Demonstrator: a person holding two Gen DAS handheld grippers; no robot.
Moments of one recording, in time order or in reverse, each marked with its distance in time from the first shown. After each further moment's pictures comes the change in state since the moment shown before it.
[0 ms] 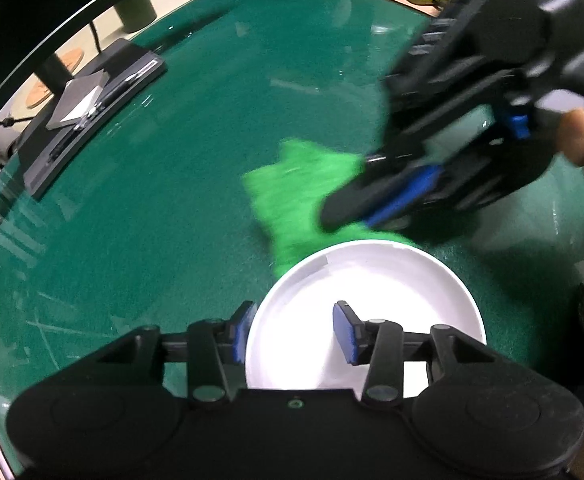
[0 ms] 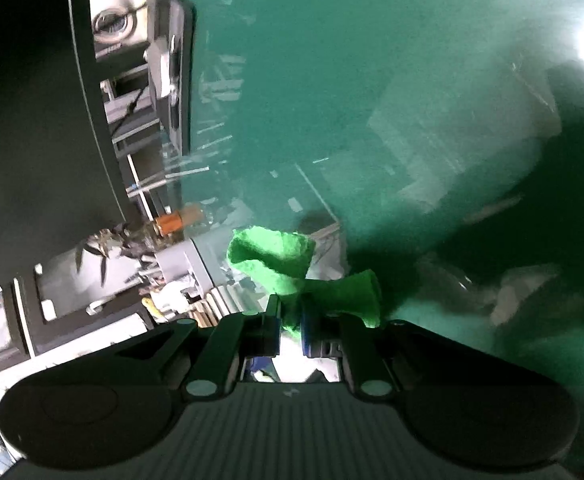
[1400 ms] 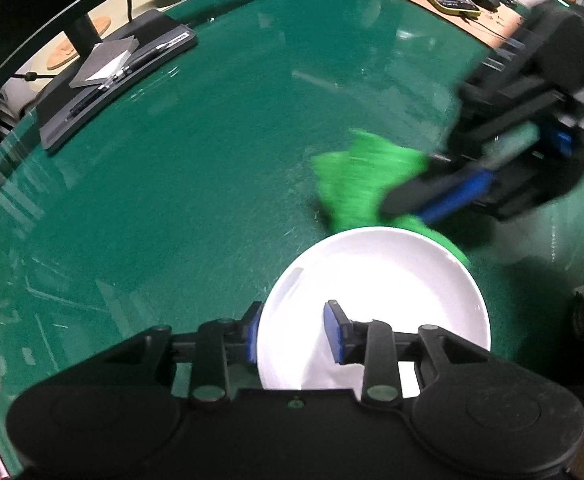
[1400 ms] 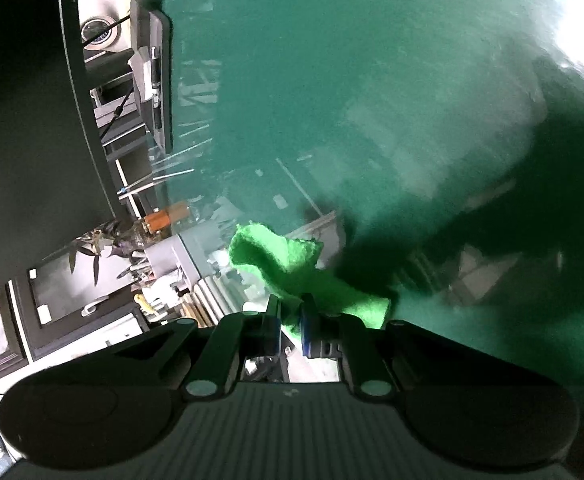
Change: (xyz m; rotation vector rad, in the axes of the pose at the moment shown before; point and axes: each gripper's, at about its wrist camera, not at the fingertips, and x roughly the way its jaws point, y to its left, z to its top) left arm -0.006 0.009 -0.019 -0.120 0.019 -0.001; right arm -0.001 -0.004 -0.006 0.002 0.005 -0.030
